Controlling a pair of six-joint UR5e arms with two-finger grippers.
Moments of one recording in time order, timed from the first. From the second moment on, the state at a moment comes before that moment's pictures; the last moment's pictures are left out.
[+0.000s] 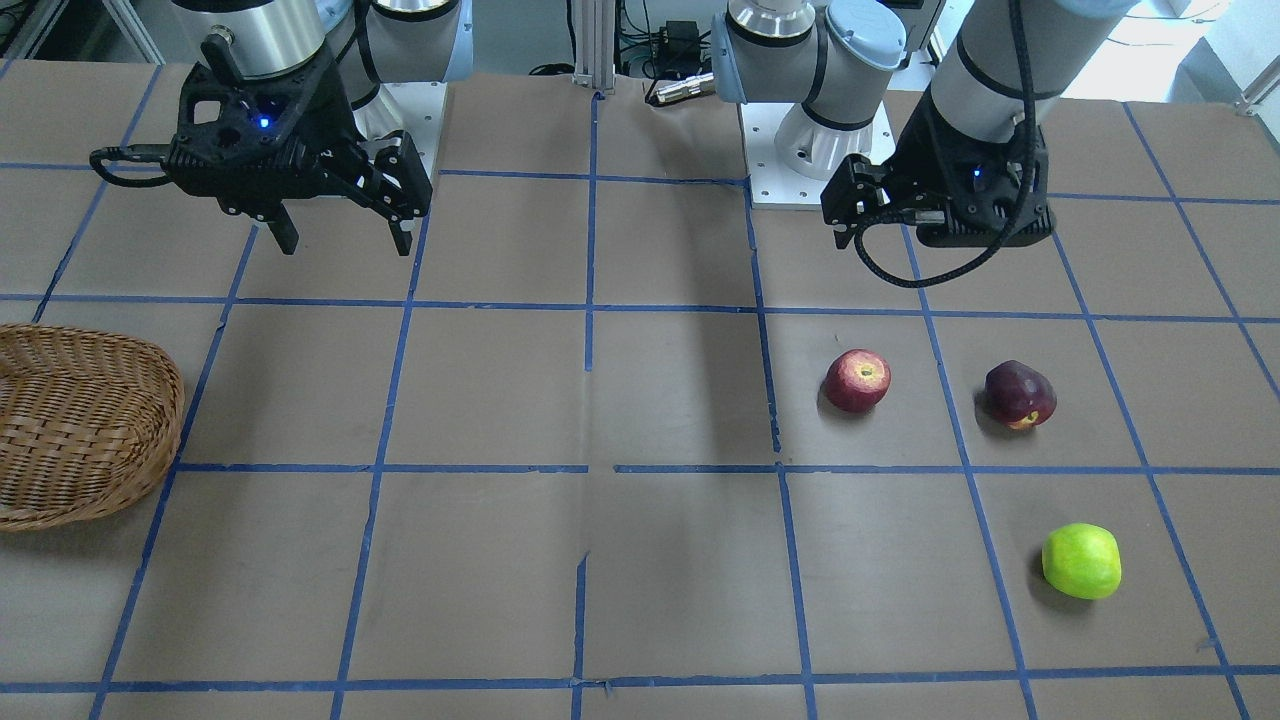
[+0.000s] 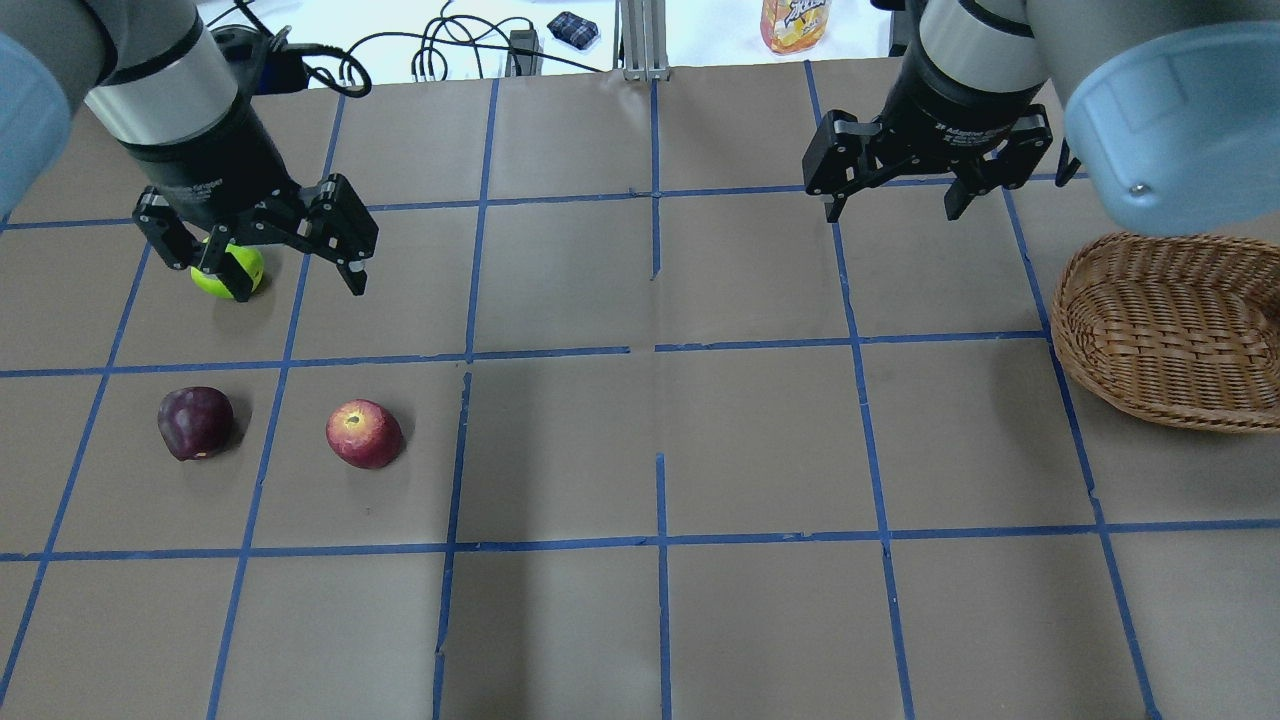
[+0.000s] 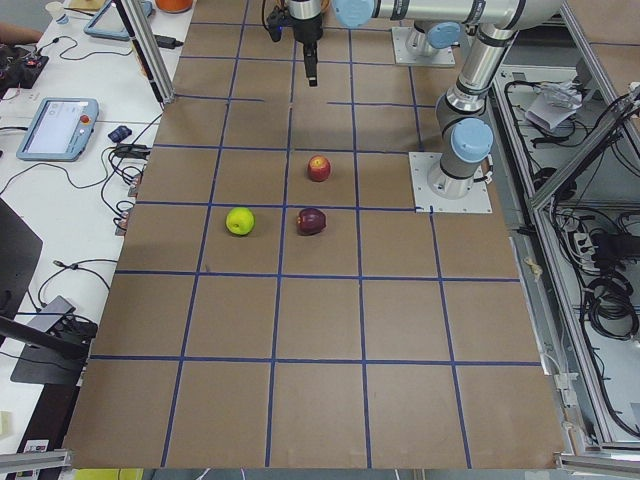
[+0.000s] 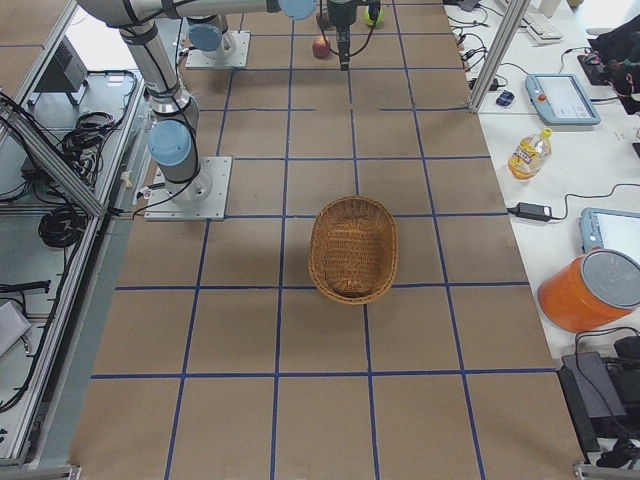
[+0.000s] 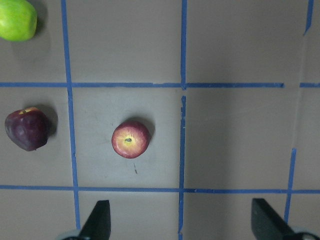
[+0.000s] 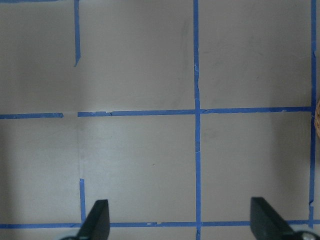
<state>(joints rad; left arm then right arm) -1.50 -1.58 -1.58 -1.74 1.60 0.02 1.66 -1.59 1.57 -1.66 -1.56 0.11</state>
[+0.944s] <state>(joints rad) -1.38 -1.70 -1.84 -1.40 1.60 0.18 1.66 -1.59 1.57 -1.66 -1.56 0.11</state>
